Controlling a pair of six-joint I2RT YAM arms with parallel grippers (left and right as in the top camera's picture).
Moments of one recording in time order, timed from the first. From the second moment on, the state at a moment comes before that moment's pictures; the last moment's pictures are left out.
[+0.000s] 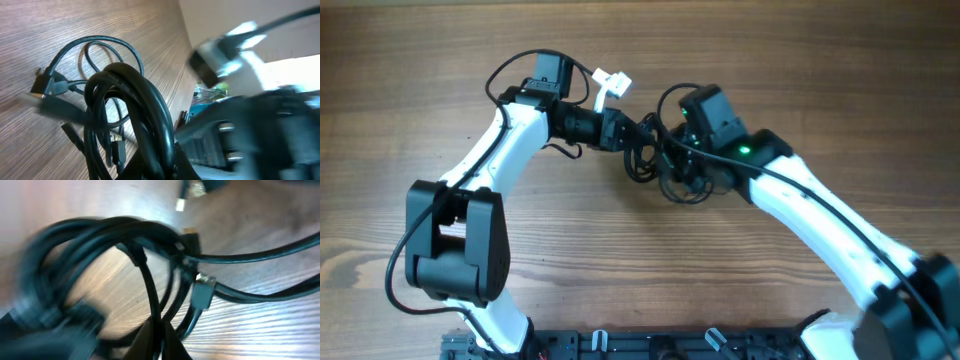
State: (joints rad) left arm -0.20 1.88 1.33 -0.70 1.19 0.03; right arm 0.55 1.54 1.17 -0.59 -0.28 1.35
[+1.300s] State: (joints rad) left arm -0.19 1.88 1.33 -0.68 1.15 0.00; right arm 0.69 1.60 1.17 -0.49 0.07 1.17
